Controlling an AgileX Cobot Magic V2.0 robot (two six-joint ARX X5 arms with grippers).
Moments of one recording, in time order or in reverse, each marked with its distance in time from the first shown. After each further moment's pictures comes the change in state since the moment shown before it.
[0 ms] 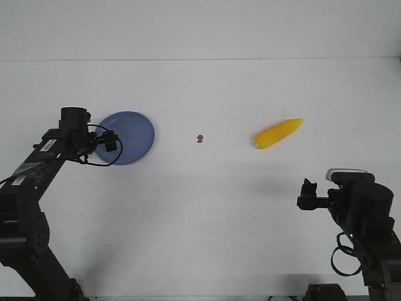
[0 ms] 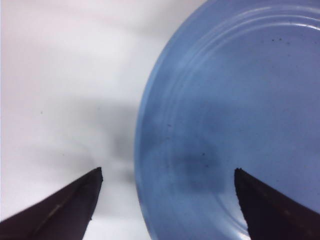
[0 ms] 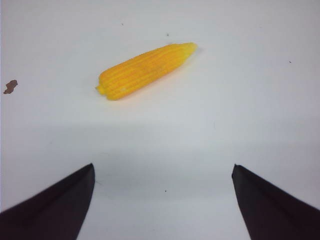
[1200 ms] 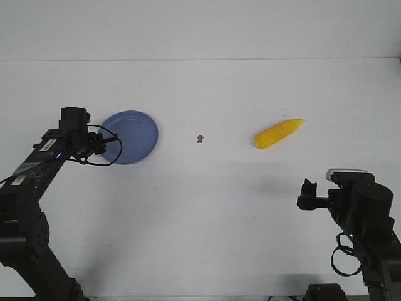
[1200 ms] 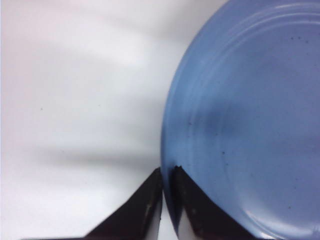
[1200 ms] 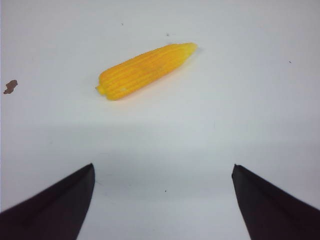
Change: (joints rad) left arm 0.001 0.002 0.002 -0.007 0.002 -0.008; right arm 0.000 0.000 0.000 0.000 0.000 0.000
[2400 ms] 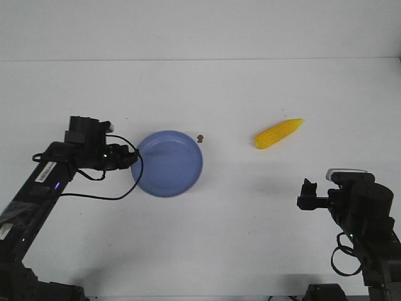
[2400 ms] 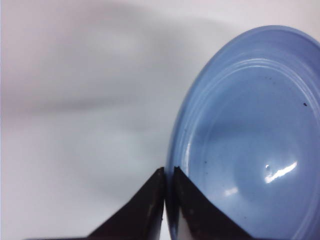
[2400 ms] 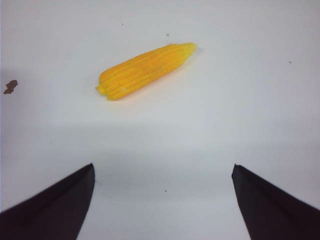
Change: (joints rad) left arm -0.184 -0.321 -0.127 -0.153 0.425 -0.022; right arm 0.000 0.000 0.000 0.000 0.000 0.000
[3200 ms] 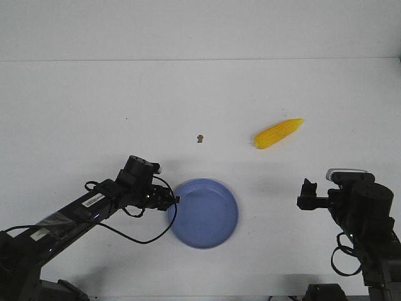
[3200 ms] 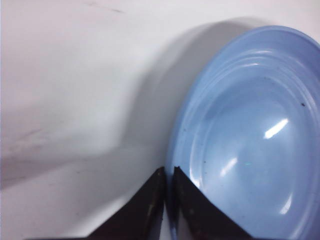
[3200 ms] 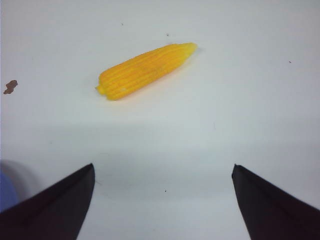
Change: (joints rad) left arm -0.356 0.000 -0.340 0.344 -0.042 -0.145; right arm 0.000 0.000 0.000 0.000 0.000 0.000
